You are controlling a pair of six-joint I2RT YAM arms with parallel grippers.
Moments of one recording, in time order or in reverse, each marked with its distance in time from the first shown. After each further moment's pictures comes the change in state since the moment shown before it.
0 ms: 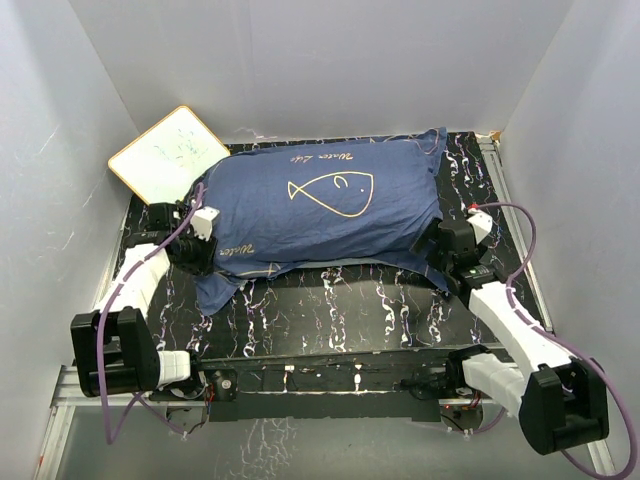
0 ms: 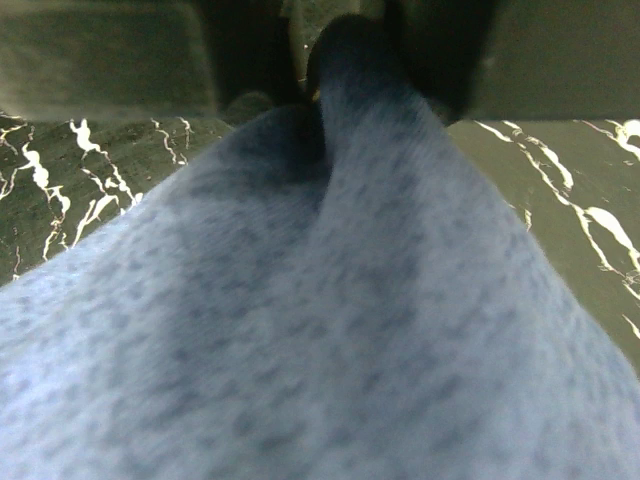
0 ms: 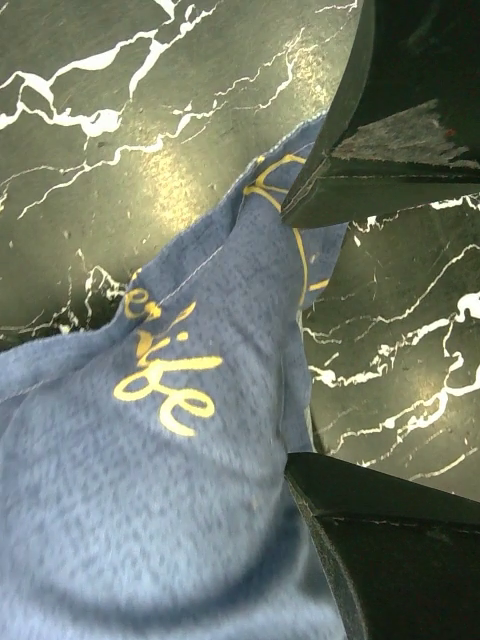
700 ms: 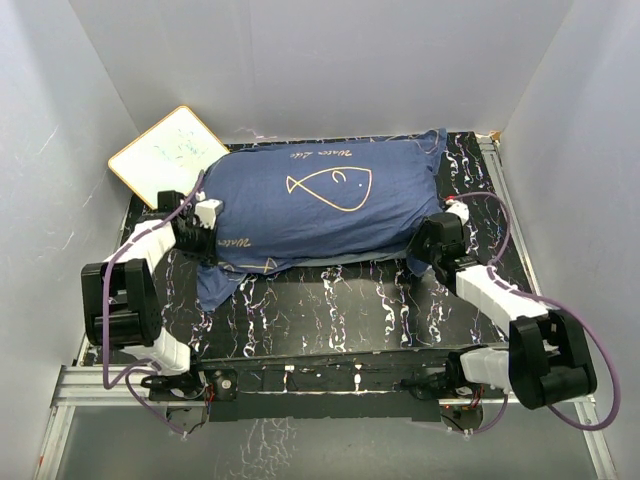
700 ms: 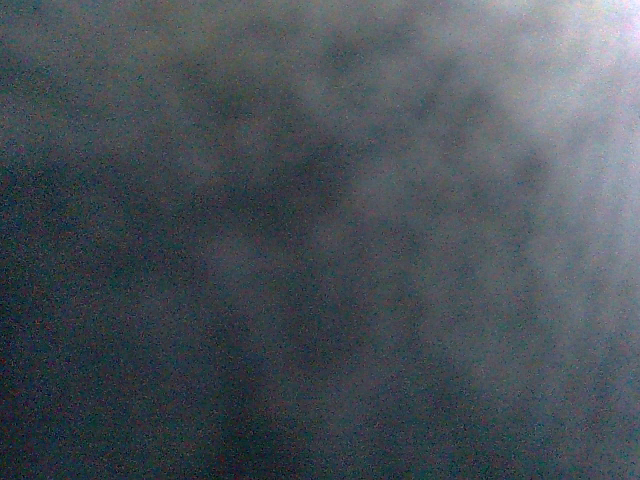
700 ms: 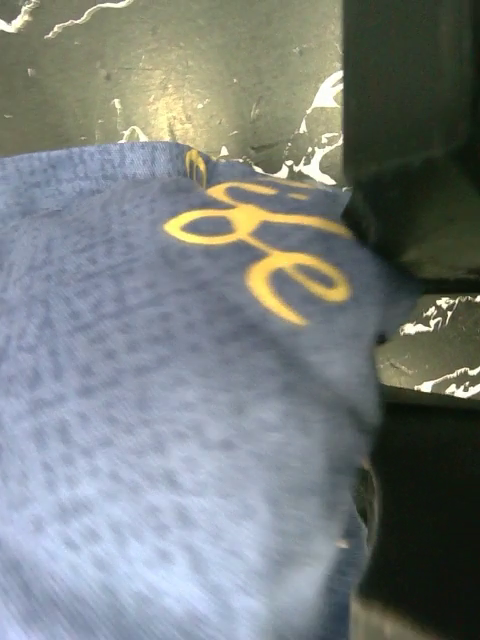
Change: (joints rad) left arm 0.000 0.279 0.091 0.051 0.064 -0.097; right arm -0.005 0.260 -0.016 0.290 -0.158 -0.090
